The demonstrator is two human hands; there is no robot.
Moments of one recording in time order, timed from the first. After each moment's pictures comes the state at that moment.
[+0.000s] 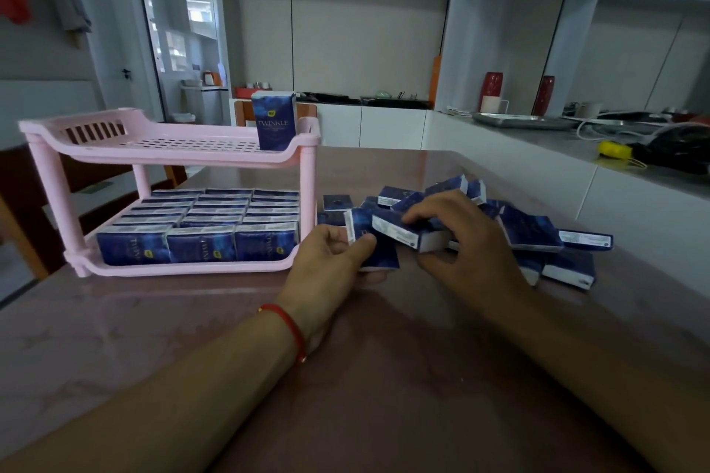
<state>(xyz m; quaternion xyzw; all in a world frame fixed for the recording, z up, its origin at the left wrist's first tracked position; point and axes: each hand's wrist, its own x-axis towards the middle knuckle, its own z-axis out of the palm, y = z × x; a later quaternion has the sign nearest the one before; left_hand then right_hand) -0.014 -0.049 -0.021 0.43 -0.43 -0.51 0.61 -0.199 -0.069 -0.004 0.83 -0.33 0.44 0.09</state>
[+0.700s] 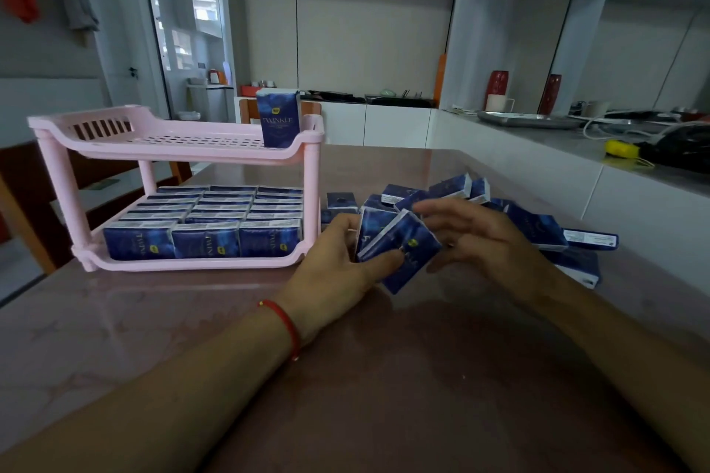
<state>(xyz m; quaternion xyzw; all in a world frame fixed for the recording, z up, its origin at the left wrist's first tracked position) -0.006 -0.049 -0.025 0.40 -0.60 -0.44 0.53 -0.222 -0.067 0.006 0.77 -0.33 0.42 -0.37</state>
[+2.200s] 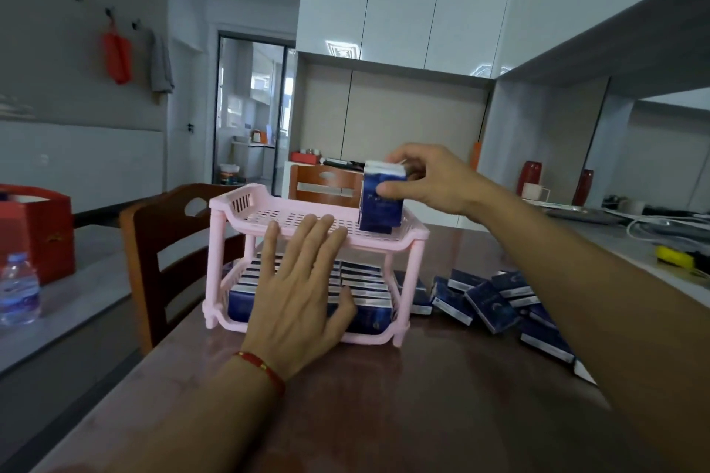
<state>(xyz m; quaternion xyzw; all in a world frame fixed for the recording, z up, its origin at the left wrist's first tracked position) 0.152 -0.040 0.003 0.53 -0.69 0.29 0.40 -0.041 -0.125 0.175 0.85 -0.38 0.33 -0.13</state>
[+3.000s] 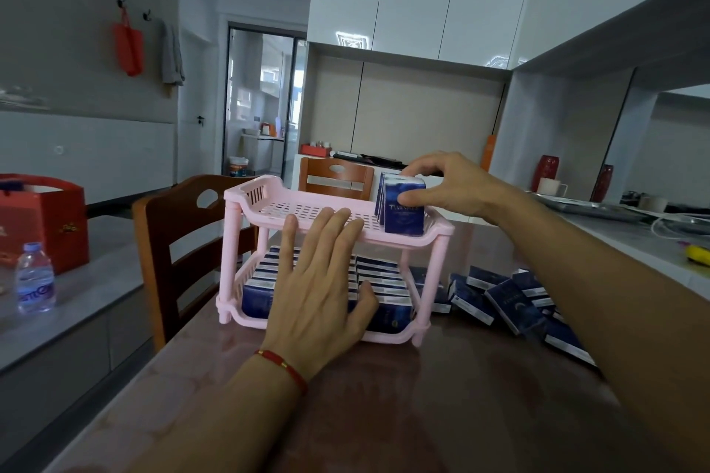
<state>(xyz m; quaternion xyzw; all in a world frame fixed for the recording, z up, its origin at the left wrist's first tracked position) 0.150 -0.048 0.001 0.52 -0.68 0.26 0.44 -0.043 -0.177 0.158 0.85 -0.43 0.30 -0.10</state>
